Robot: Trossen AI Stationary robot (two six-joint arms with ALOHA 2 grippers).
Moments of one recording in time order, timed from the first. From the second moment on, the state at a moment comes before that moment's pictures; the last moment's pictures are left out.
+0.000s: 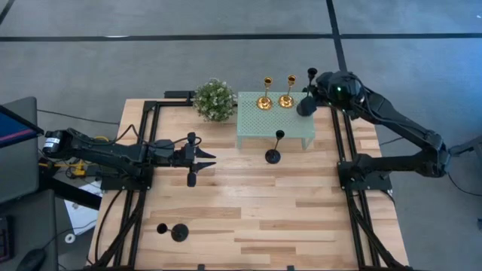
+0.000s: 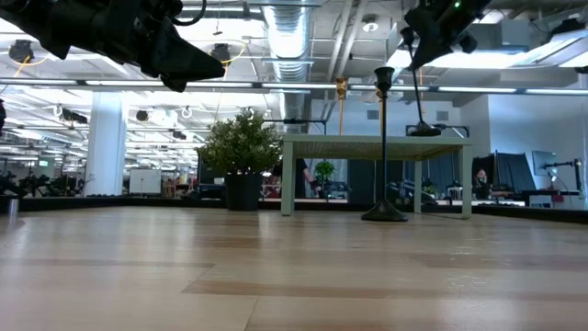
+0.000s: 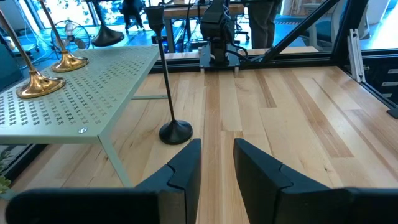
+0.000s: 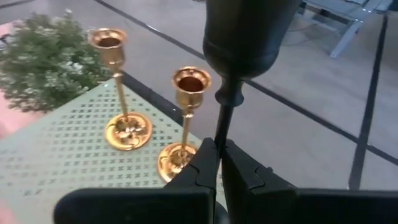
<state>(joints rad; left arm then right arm) -0.07 0.76 0.38 0.34 -0.12 0.10 -0.60 1.04 1.15 -0.64 0.37 0.05</state>
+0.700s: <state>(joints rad) -0.07 0.76 0.38 0.34 -0.12 0.10 -0.75 1.11 1.15 -0.54 0.27 0.03</state>
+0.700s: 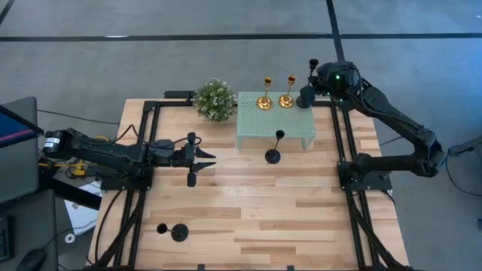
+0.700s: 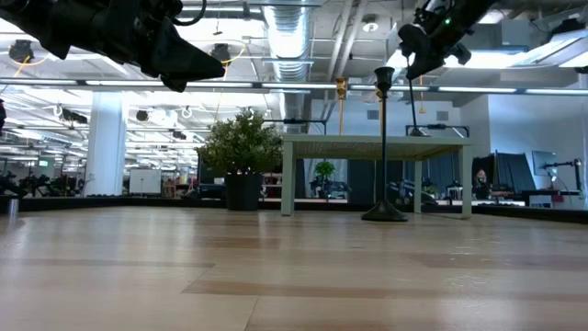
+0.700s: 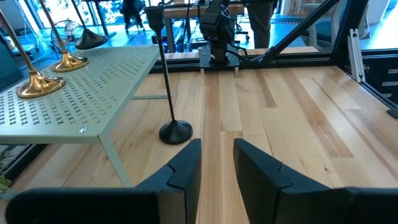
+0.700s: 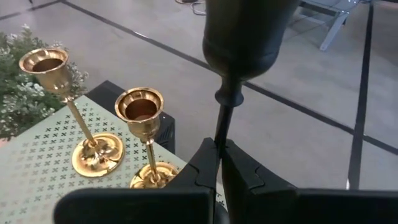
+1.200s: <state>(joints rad) -0.07 0.76 0.38 0.34 -0.12 0.10 -0.78 1.14 1.15 -0.54 0.26 0.03</state>
